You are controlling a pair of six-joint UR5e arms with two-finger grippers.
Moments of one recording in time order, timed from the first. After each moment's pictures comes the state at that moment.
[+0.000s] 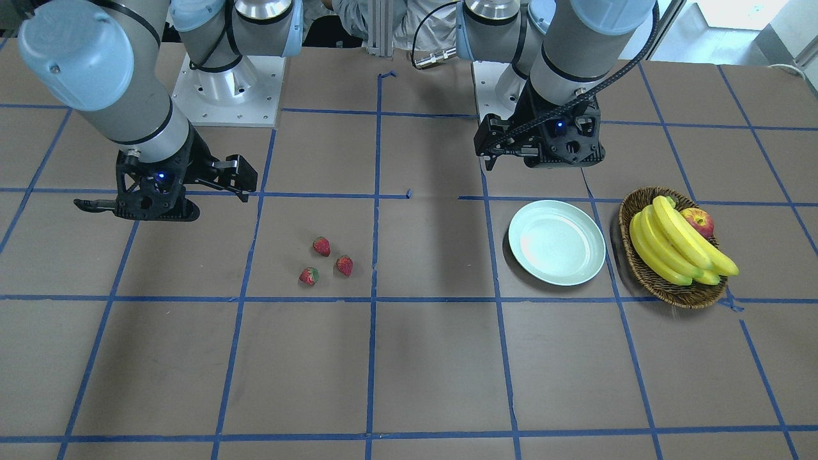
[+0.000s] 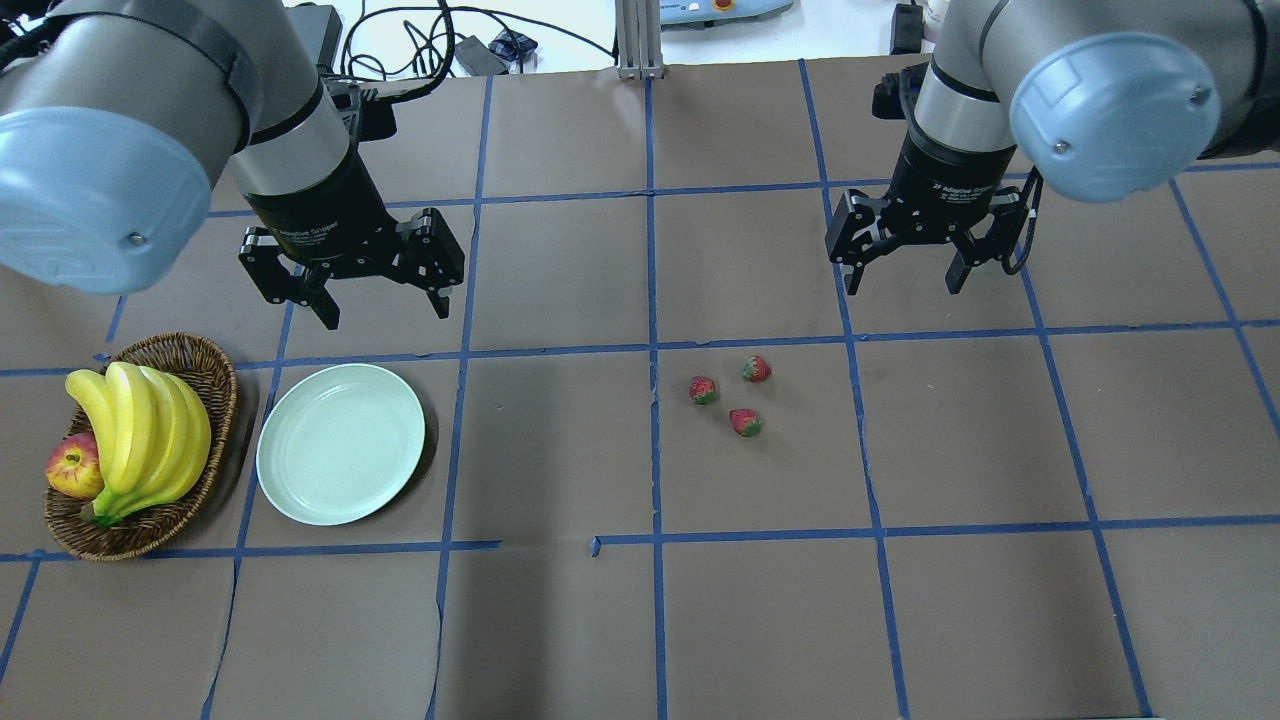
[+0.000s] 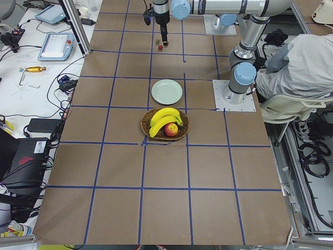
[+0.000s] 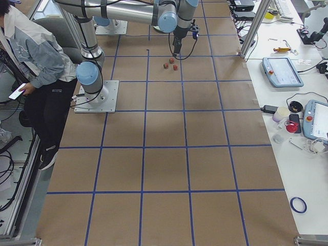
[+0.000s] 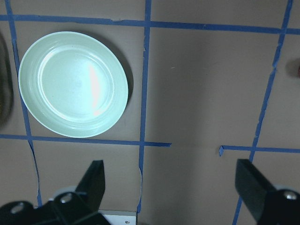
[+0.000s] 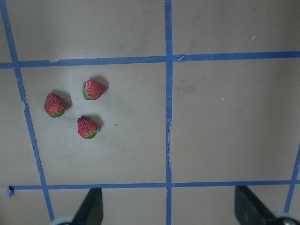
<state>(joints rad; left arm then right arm) -1.64 -1.58 -1.64 -1.61 1.57 -0.15 1.58 -1.43 1.64 -1.59 -1.55 0.04</state>
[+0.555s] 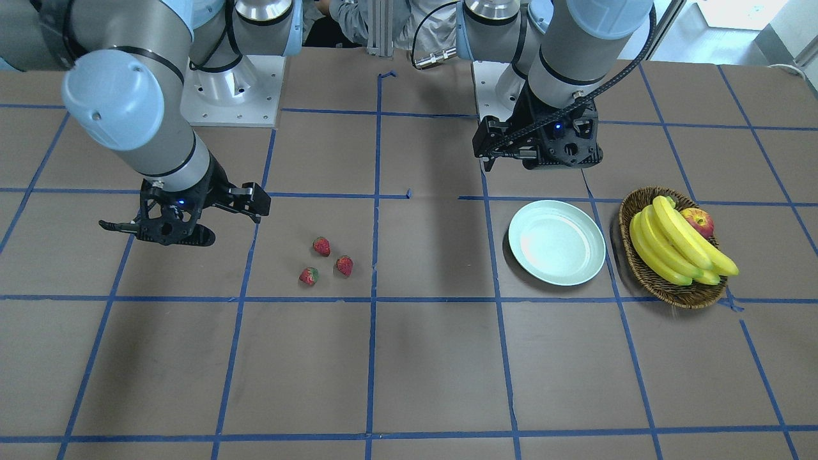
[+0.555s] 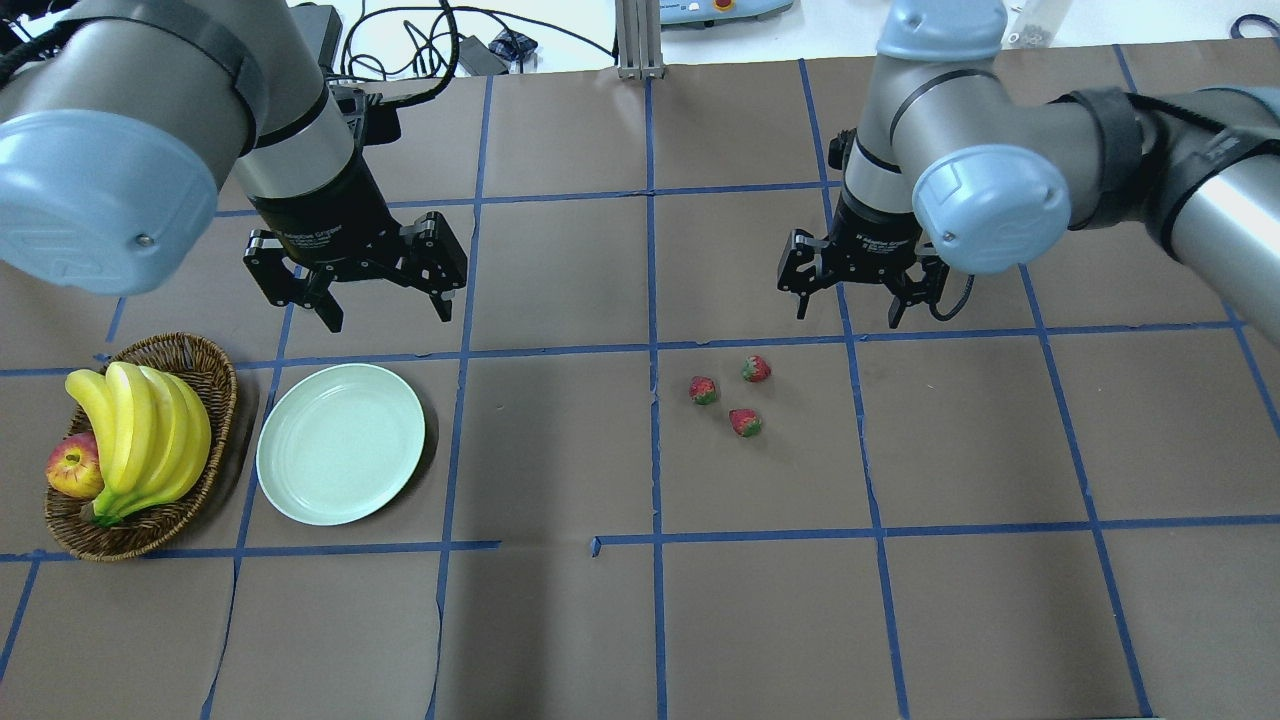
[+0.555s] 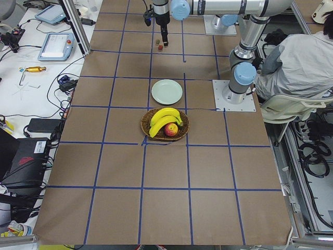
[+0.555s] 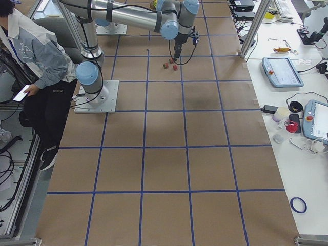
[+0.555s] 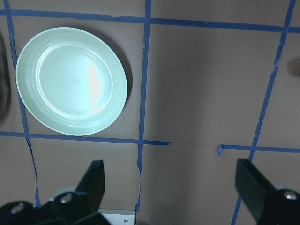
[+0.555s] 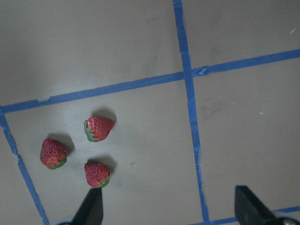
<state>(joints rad) -1.64 -1.58 -1.65 -1.61 1.57 -0.14 1.64 -1.32 1.75 -1.84 -1.54 0.28</state>
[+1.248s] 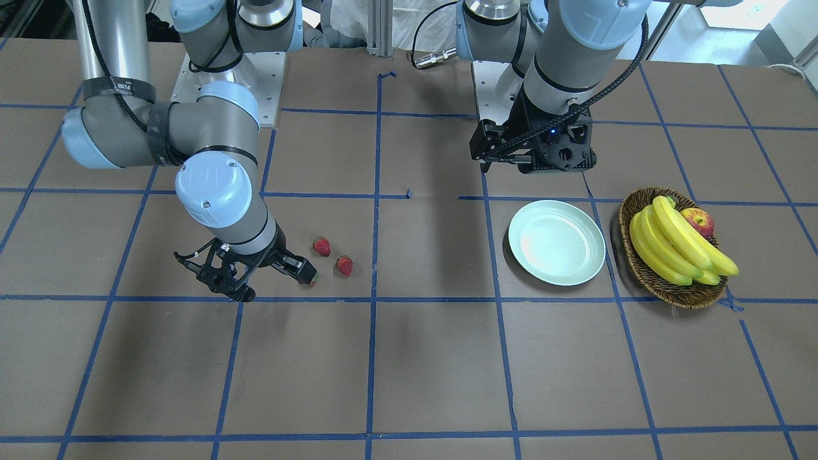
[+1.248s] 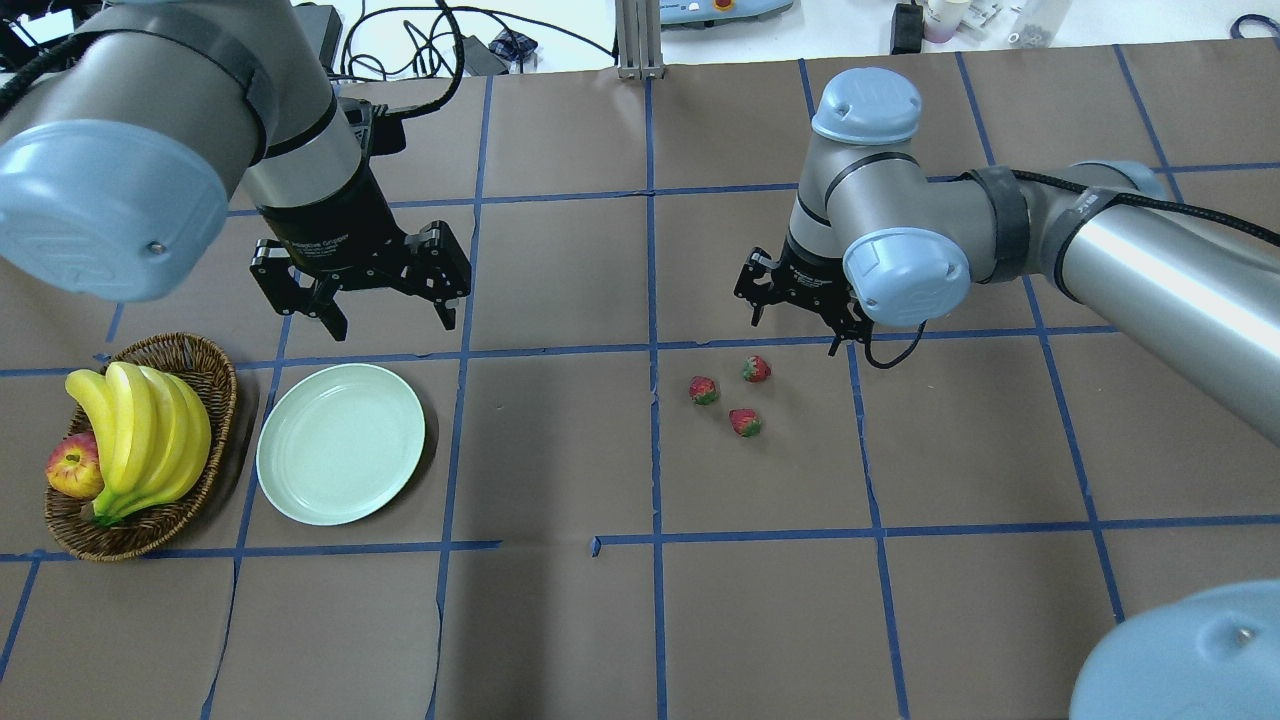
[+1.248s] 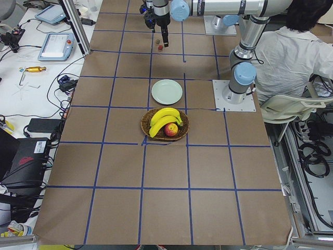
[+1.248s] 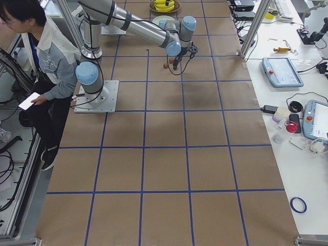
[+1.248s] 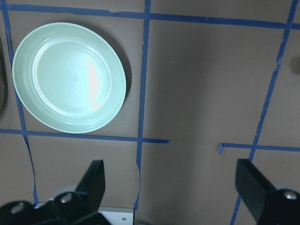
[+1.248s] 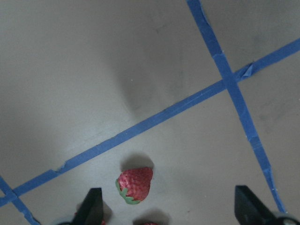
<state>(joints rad) -1.64 -1.58 -1.66 -1.61 1.57 -0.15 1.69 -1.21 1.79 -2.05 -1.50 0.62</state>
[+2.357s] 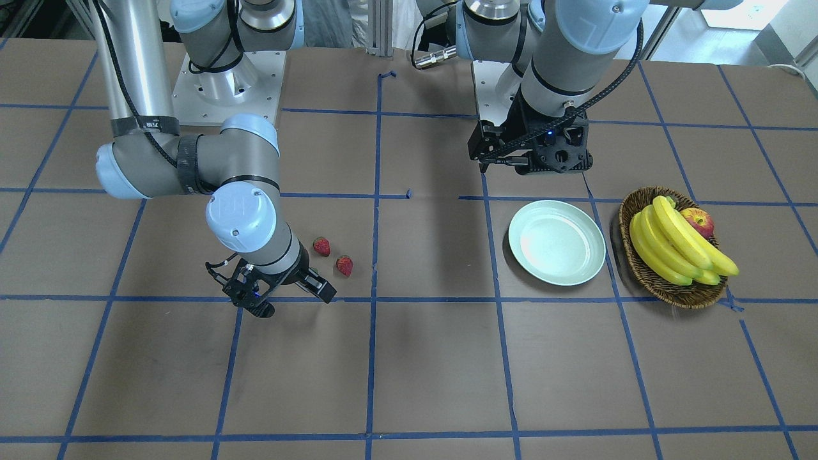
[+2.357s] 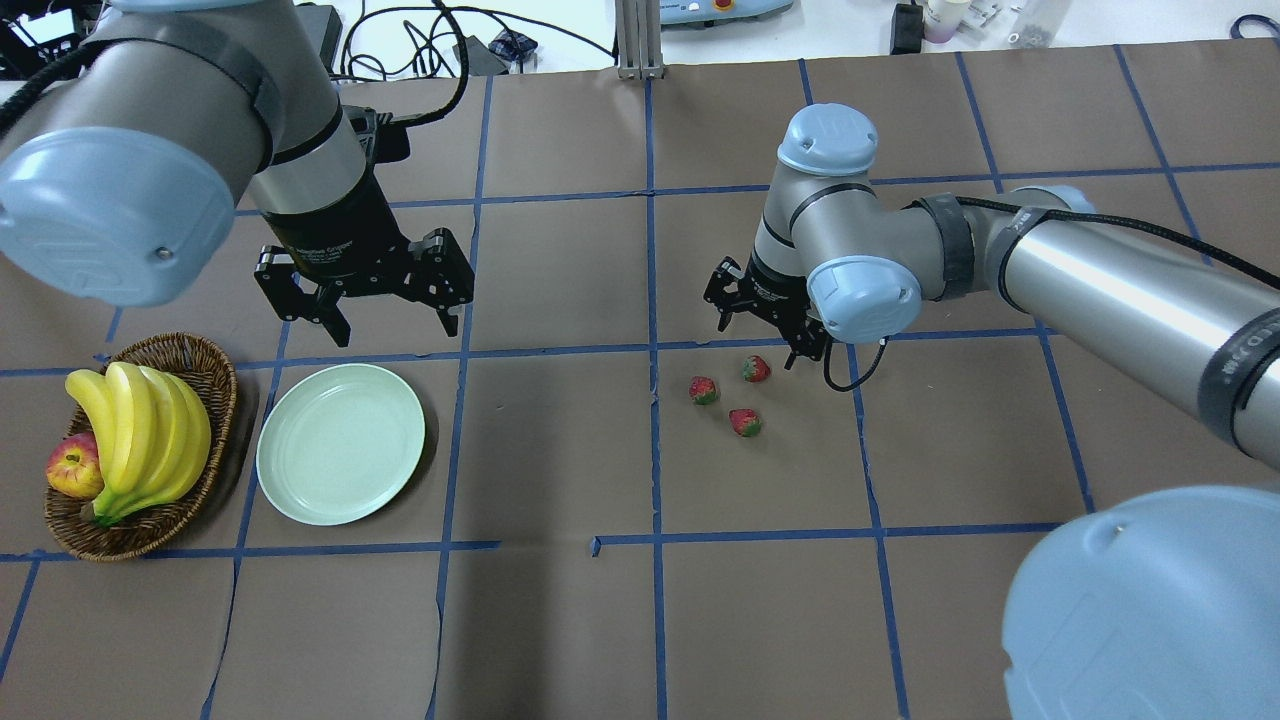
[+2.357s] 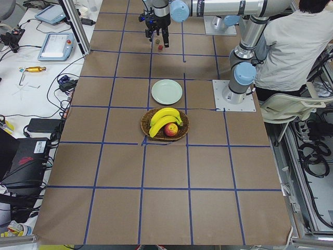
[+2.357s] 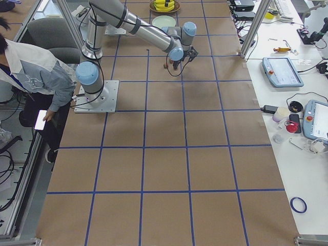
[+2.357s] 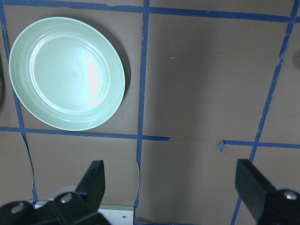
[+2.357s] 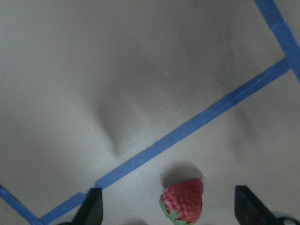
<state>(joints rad) -1.64 -1.59 -1.67 -1.61 1.57 -0.15 1.71 -1.12 1.79 -2.14 -1.45 0.76</state>
